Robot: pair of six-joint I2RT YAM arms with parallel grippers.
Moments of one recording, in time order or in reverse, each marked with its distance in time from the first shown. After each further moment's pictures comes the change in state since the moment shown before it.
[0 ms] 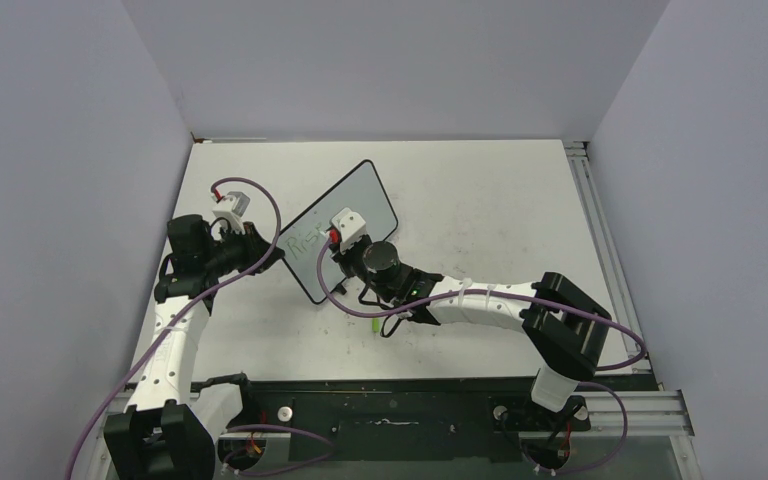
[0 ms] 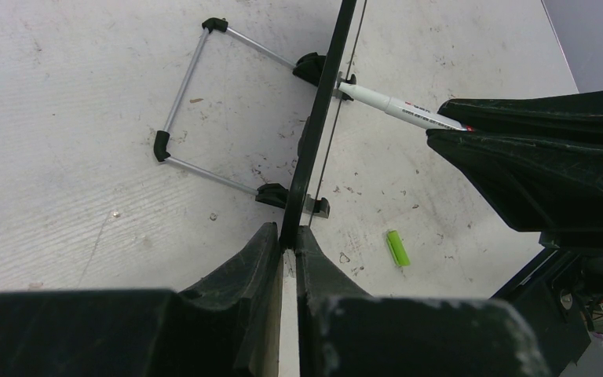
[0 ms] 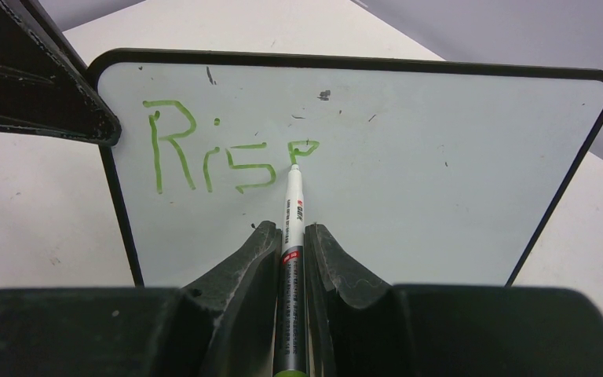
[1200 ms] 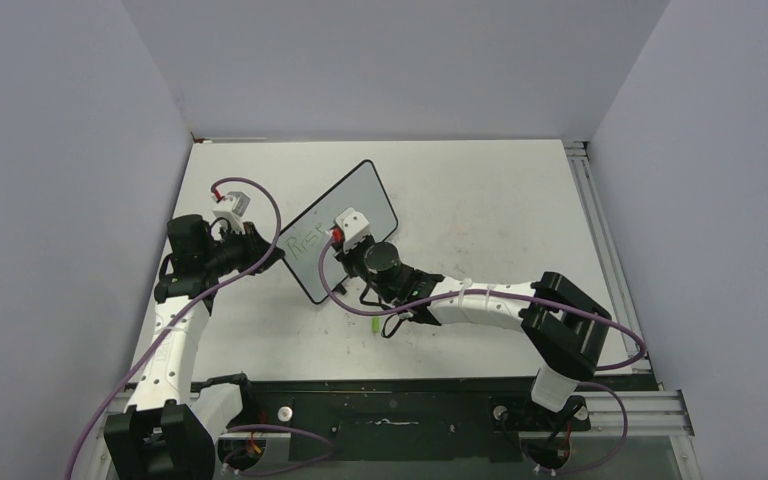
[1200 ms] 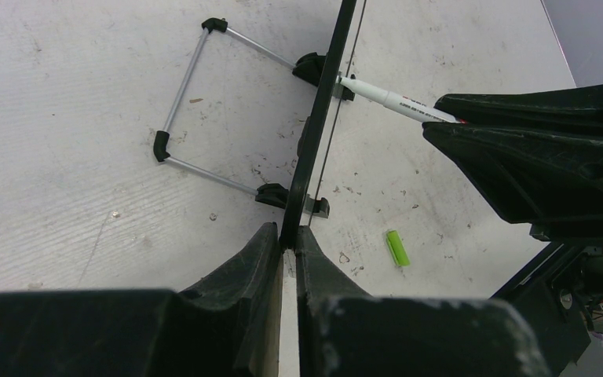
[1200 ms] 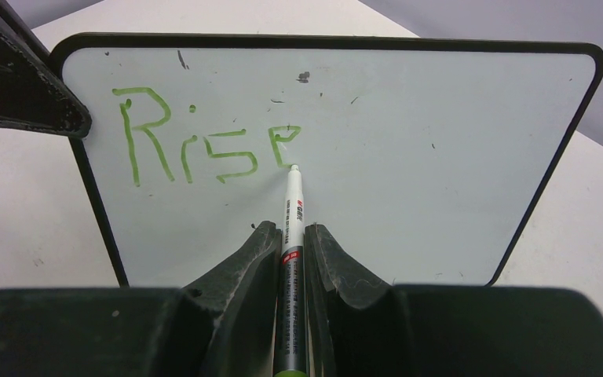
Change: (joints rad) left arm 0.000 0.000 0.000 0.000 0.000 0.000; right arm -0.007 0.001 -0.016 0.000 0.034 0.017
